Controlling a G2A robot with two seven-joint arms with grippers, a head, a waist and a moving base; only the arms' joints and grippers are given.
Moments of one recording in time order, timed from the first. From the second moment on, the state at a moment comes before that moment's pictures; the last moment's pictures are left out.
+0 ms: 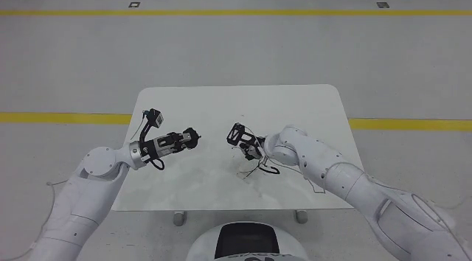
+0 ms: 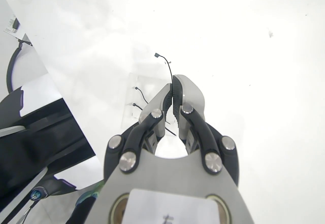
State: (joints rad) left arm 1.40 -0.94 -1.29 -1.41 -0.49 -0.30 -1.02; right arm -0.84 -1.25 0.40 -1.13 -0.89 -0.33 0.61
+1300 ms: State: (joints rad) left arm 1.53 -0.95 -1.25 -1.47 -0.47 -0.32 -0.80; right arm -1.43 -1.10 0.79 -1.42 -0.86 -0.34 -0.48
